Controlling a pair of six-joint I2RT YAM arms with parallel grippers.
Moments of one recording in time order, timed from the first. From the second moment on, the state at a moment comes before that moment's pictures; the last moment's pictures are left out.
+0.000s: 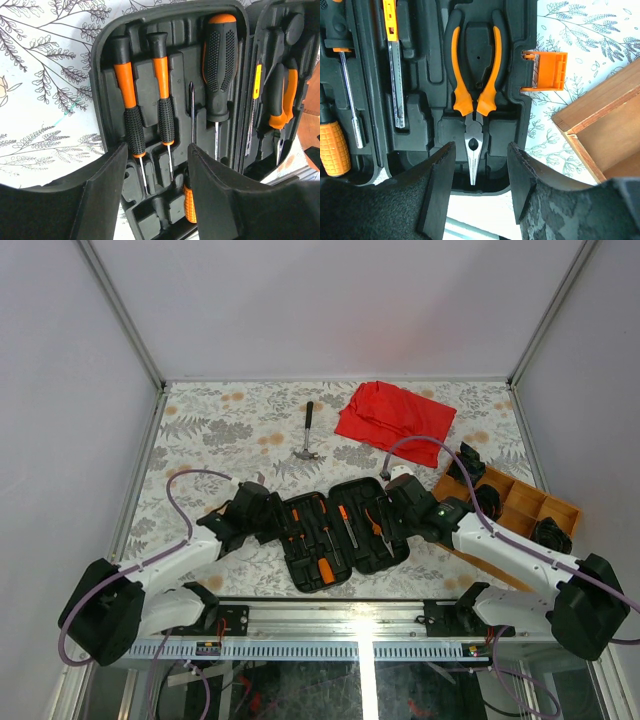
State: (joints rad) left arm -0.58 1.13 0.49 -0.21 0.06 -0.94; right arm 0.75 1.15 0.73 -0.57 0.15 0.40
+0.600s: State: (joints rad) left arm -0.53 1.22 0.48 -0.11 0.10 -0.95; right arm 0.75 1.13 0.73 -0.56 0.17 0.40
